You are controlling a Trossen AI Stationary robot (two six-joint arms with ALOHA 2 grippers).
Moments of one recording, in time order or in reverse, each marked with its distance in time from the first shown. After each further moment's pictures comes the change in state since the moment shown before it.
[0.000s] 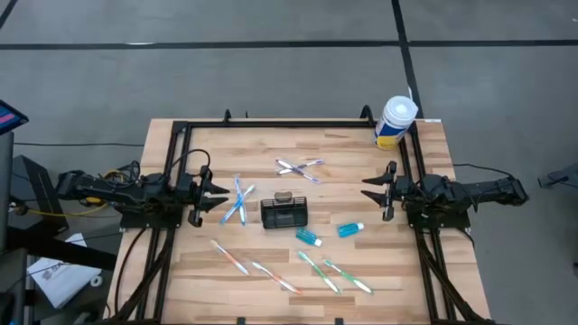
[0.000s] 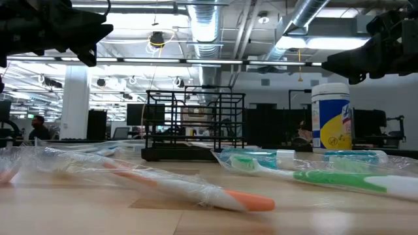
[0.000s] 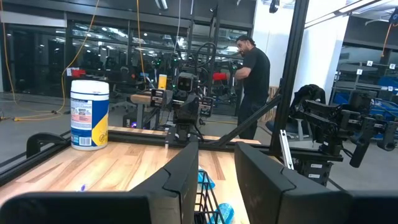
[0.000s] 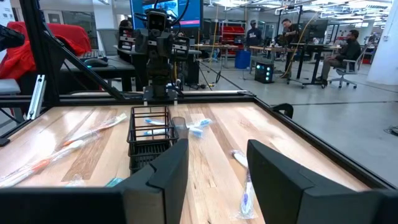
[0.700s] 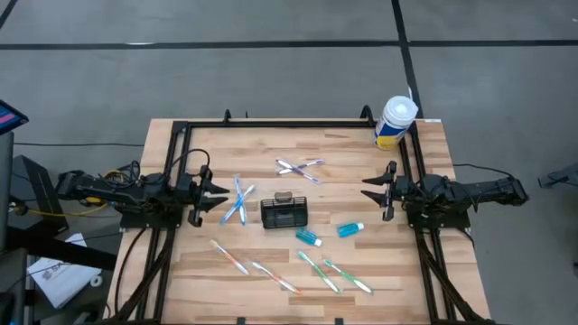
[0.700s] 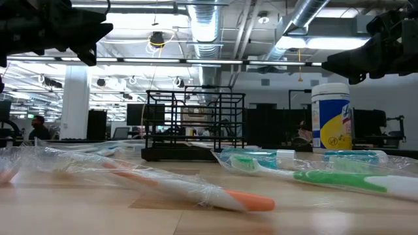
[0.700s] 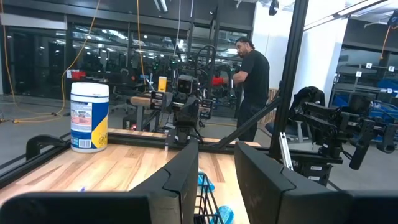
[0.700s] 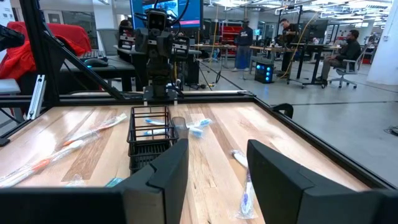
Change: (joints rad) left arm 0.000 0.000 0.000 0.010 0.000 0.000; right arm 0.000 0.000 0.000 0.000 0.000 0.000
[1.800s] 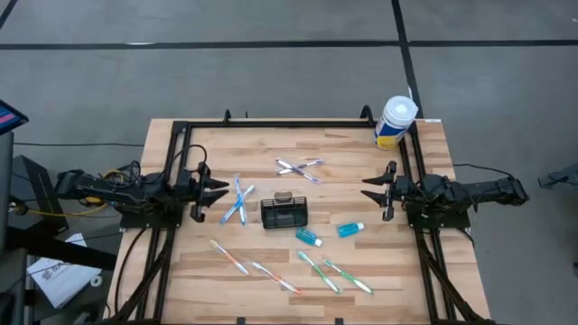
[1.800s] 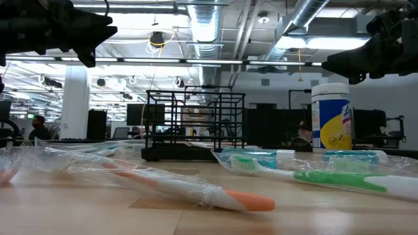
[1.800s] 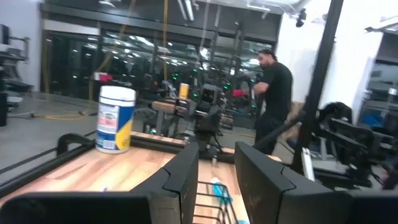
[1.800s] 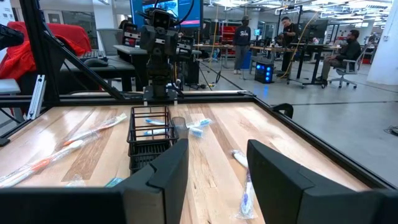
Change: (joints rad) left arm 0.000 0.019 0.000 0.051 -0.133 -0.029; right arm 0.000 0.000 0.000 0.000 0.000 0.000
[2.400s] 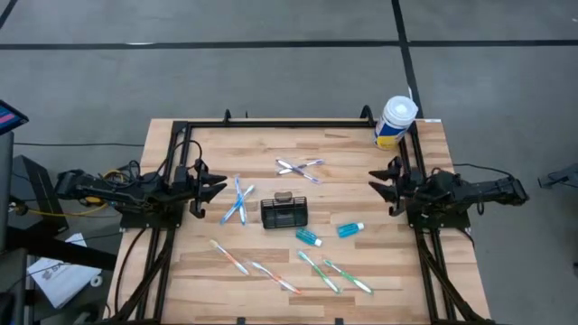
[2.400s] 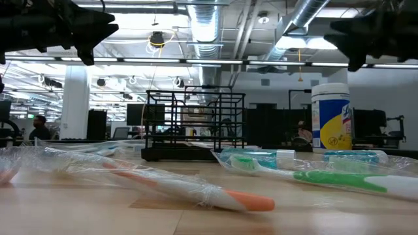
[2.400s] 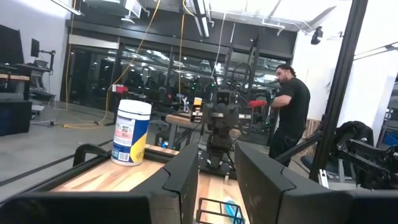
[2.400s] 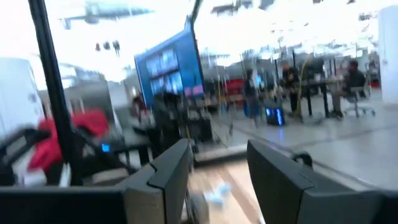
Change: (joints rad) left arm 0.000 0.000 0.000 0.052 -0.061 0.000; right arm 0.003 0.000 0.003 0.309 0.003 0.117
